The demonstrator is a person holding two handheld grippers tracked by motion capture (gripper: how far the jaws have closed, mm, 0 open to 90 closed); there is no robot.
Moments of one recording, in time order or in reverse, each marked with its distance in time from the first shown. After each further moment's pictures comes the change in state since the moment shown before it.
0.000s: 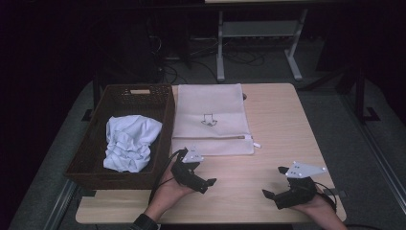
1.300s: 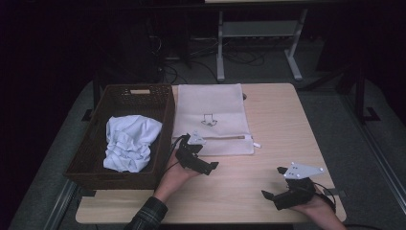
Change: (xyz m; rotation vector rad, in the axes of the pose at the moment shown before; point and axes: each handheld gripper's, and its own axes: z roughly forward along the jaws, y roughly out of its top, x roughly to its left) left arm 0.032 0.027 0.022 0.018 0.054 -0.060; right arm 0.001 -0.001 0.003 0.012 -0.005 -0.027
